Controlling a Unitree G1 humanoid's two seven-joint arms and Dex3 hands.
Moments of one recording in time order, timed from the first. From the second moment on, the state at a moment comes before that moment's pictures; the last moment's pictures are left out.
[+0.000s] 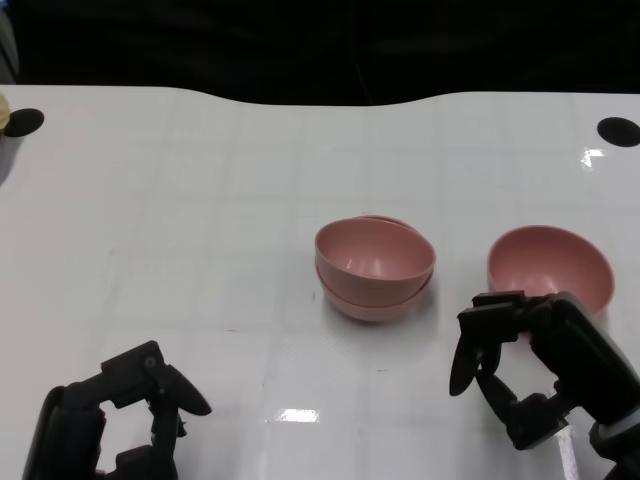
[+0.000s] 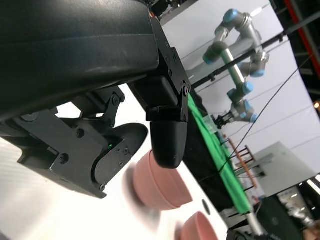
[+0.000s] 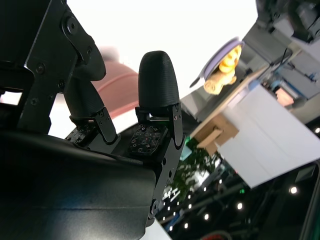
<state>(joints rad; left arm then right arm) 0.21 0.24 -0.11 0.22 0.06 -0.86 0.15 -0.15 -0.23 0.13 0.40 -0.33 -0.92 0.02</state>
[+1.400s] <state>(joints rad) 0.17 0.16 0.00 0.28 0.09 -0.92 0.01 -0.11 -0.44 0.15 -0.19 -0.83 -0.02 0.23</state>
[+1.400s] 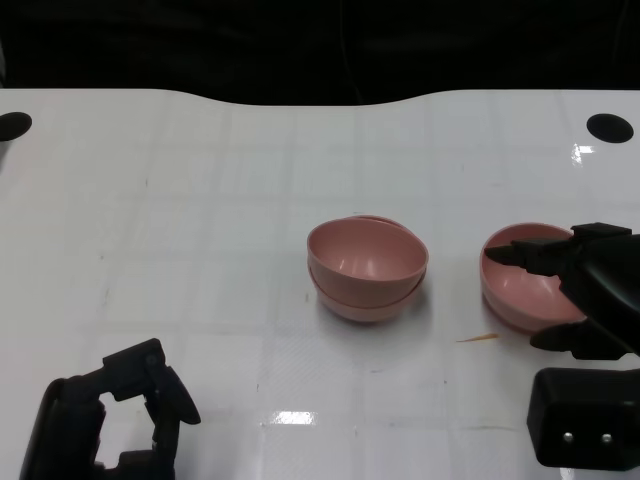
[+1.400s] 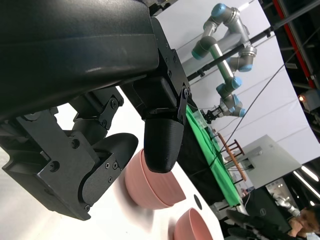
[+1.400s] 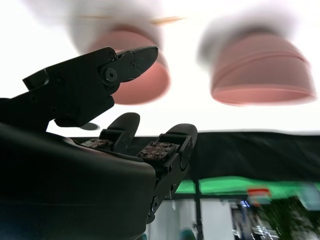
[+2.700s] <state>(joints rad) 0.17 0.15 0.01 0.28 0.12 -0.94 0.01 -0.60 -0.42 0.49 0.70 -0.93 -0.12 -0.05</state>
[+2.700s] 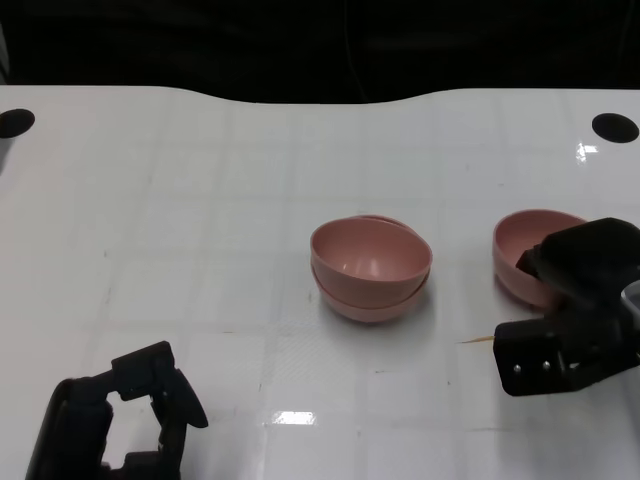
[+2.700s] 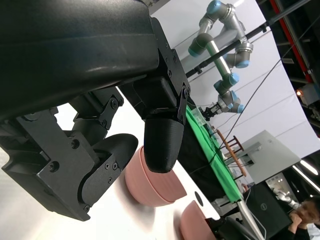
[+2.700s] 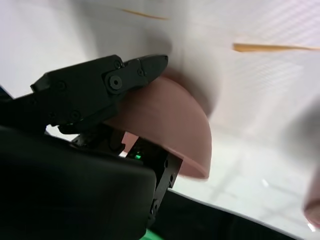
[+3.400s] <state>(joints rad) 0.17 0.15 0.01 0.28 0.13 -0.94 0.01 -0.58 -0.42 0.40 0.42 -0.76 -0.28 -0.21</state>
